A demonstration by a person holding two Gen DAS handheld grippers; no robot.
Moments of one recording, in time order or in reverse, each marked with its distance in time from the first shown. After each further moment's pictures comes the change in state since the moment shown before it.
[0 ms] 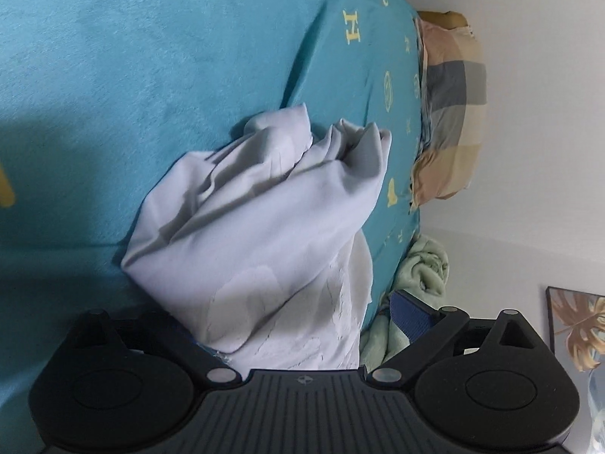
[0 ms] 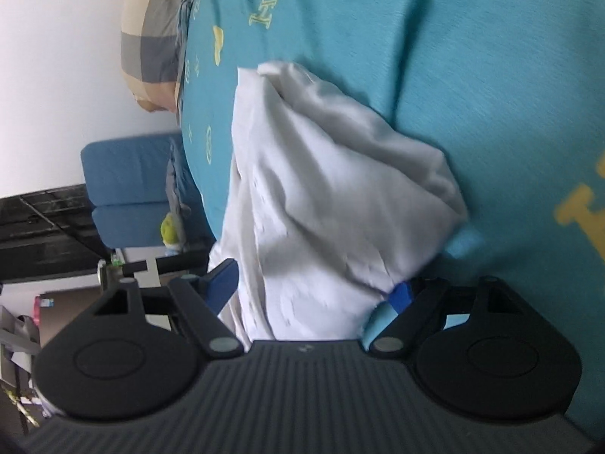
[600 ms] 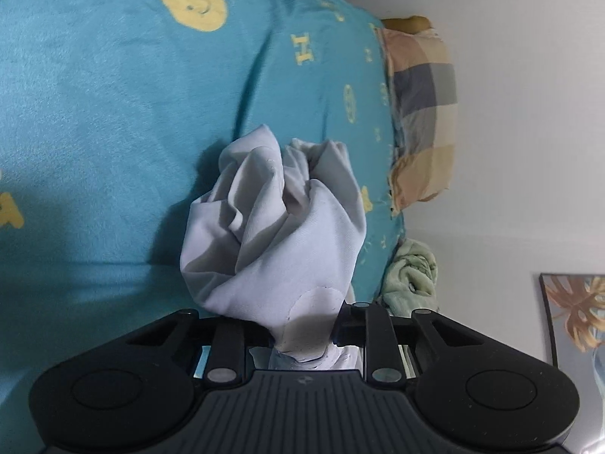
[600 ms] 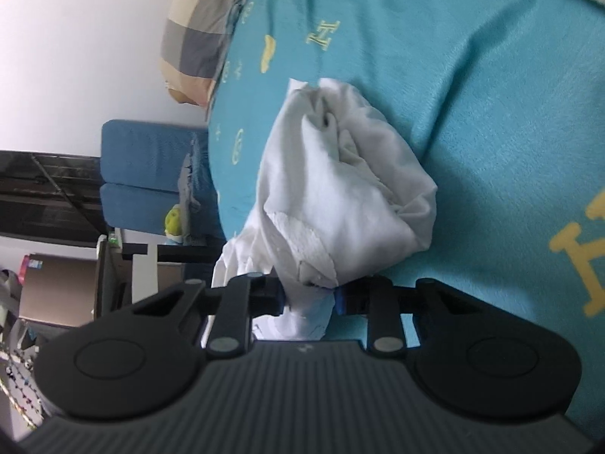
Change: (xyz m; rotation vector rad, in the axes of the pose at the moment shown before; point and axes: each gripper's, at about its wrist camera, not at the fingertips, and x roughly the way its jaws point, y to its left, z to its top) left arm -0.029 -0.022 -0.014 0.106 -0.055 -0.031; right arm -0.032 0.022 -0.004 -0.162 -0.065 0.019
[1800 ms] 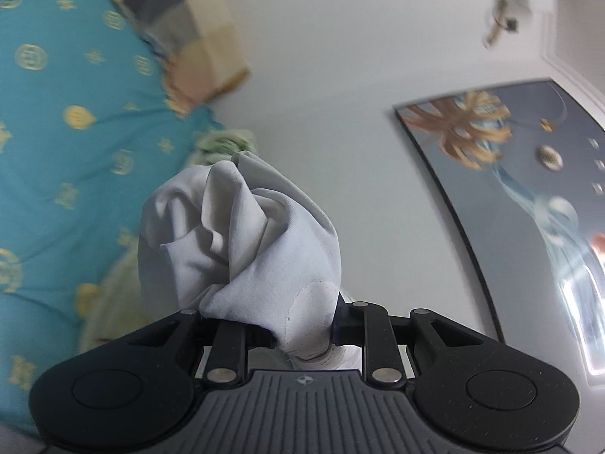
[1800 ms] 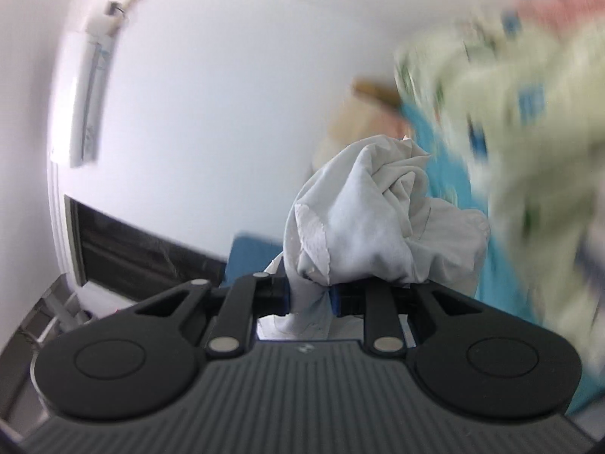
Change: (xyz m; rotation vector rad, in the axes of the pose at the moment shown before) left arm 0.011 -0.393 -0.224 0.458 0.254 -0.283; right arm -0.352 0.167 0.145 -0.165 -0.426 0.262
